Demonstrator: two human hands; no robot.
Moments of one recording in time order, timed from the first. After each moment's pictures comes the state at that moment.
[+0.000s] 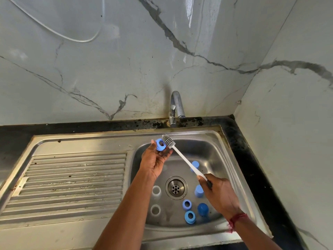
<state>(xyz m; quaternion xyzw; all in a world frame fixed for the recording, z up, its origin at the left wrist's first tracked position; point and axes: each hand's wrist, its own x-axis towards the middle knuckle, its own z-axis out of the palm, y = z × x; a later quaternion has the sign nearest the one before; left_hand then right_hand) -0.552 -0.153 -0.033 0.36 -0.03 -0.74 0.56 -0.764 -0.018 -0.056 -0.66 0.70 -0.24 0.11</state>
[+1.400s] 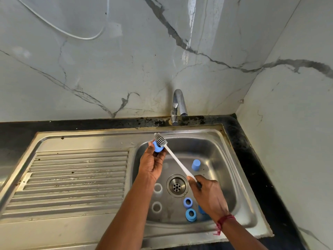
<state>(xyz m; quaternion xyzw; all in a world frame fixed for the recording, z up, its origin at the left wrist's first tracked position) -0.544 -0.143 -0.045 0.33 0.01 -0.72 0.61 -0.724 -0.015 -0.055 -0.65 0.70 -0.26 0.17</state>
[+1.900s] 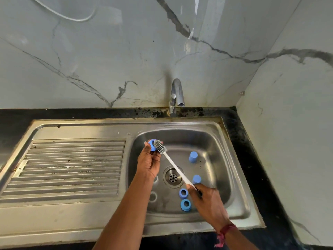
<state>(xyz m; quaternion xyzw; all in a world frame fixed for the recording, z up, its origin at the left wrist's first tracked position) -0.551 -0.128 -0.070 0.36 0.05 -0.70 0.62 -0.728 0.025 -0.052 -0.60 0.70 -0.24 0.32</state>
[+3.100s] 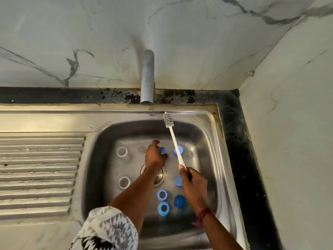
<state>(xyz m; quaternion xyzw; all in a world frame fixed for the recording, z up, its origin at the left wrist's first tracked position) -0.666 -0.192 -0.217 0.74 -0.48 -0.44 0.18 -0.787 -0.076 -0.141 -0.39 0.76 -0.32 0.40</state>
